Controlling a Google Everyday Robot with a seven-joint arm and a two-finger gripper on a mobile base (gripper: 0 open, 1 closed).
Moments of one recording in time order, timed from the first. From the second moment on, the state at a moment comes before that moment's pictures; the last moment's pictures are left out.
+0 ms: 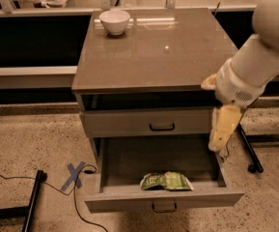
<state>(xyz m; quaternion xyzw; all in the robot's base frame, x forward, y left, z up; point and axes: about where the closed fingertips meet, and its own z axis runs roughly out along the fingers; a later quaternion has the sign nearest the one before) 0.483 -0.176 0.838 -0.66 0.74 0.07 0.14</state>
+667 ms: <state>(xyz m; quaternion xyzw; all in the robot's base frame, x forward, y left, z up) 0.491 -0.196 0.796 -0.63 0.75 0.08 0.19</state>
